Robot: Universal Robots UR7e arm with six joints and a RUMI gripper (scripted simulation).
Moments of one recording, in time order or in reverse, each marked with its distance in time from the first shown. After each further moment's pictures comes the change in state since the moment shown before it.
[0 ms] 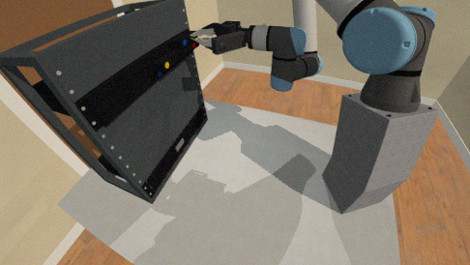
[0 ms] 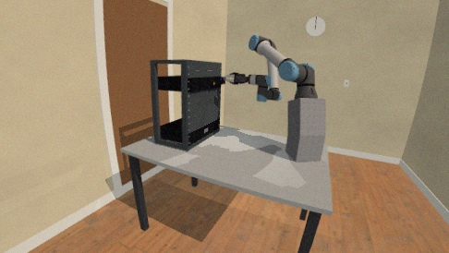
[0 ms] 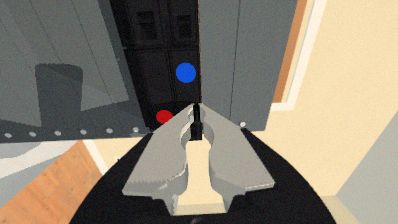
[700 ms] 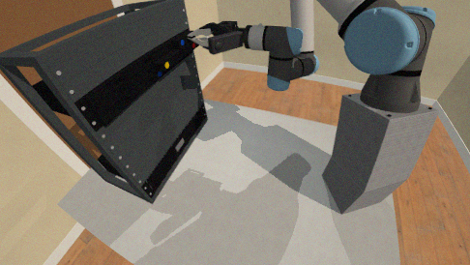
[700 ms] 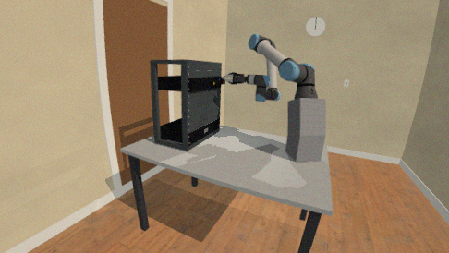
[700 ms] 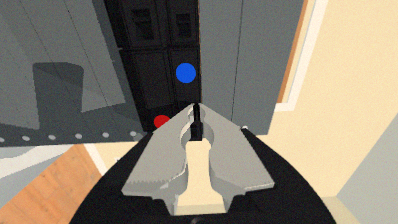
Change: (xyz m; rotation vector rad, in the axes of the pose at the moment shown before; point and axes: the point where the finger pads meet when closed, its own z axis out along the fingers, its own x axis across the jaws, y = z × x) arm 0.000 0.000 0.011 0.000 0.000 0.000
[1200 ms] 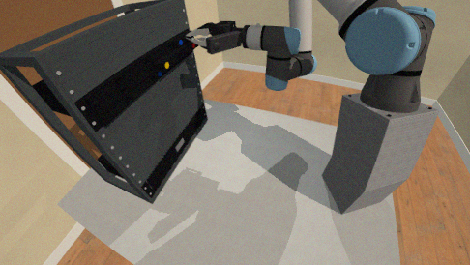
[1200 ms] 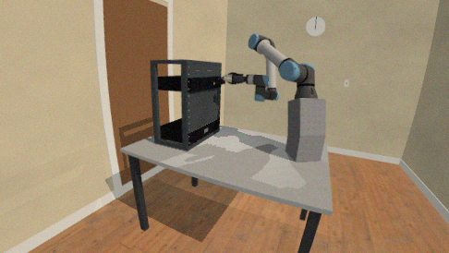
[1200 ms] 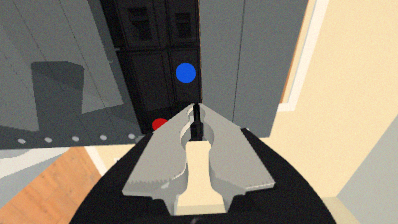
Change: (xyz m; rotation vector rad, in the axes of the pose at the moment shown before) arm 0.000 0.000 0.006 0.000 0.000 0.000
